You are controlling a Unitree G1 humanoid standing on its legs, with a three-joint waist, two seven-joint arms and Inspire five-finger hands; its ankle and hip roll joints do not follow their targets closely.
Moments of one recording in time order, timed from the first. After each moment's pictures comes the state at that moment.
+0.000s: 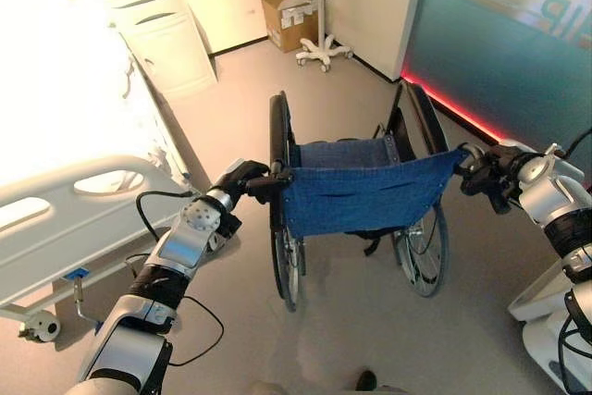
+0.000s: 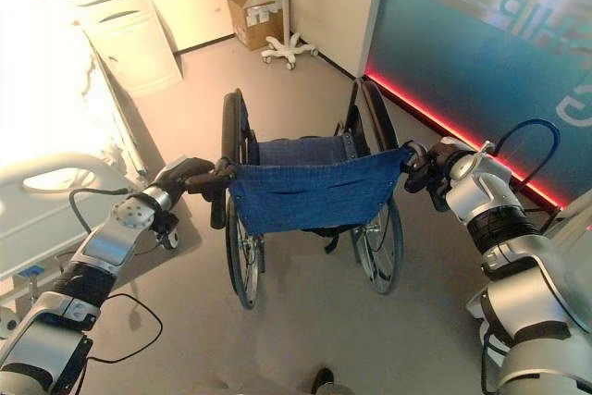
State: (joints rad) left arm -0.52 0.56 -0.27 0.39 0.00 0.27 -0.21; right arm -0.87 -0.86 0.56 0.67 -0.22 0.54 0.40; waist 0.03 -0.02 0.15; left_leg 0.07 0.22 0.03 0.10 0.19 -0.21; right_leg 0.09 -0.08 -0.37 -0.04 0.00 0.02
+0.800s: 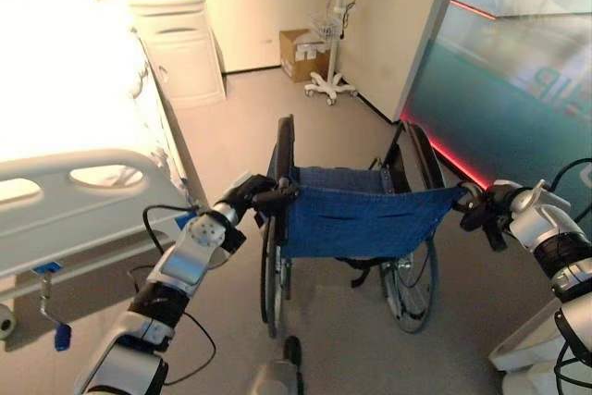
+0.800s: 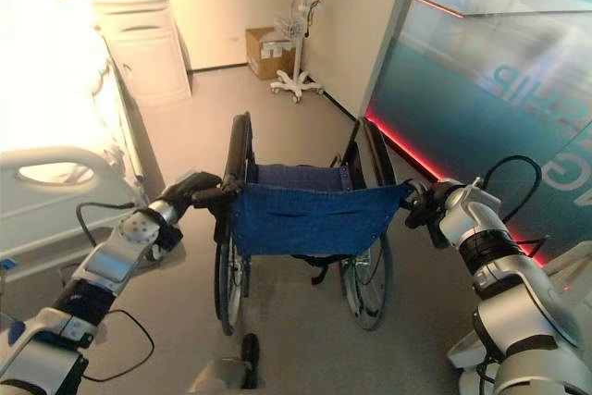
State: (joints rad) left arm -0.45 0.58 -0.31 0.30 -0.01 0.29 -0.20; right arm -0.76 -0.79 0.55 0.75 -0.26 0.54 0.43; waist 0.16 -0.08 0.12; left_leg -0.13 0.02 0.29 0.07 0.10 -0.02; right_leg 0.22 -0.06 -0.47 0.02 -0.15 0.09
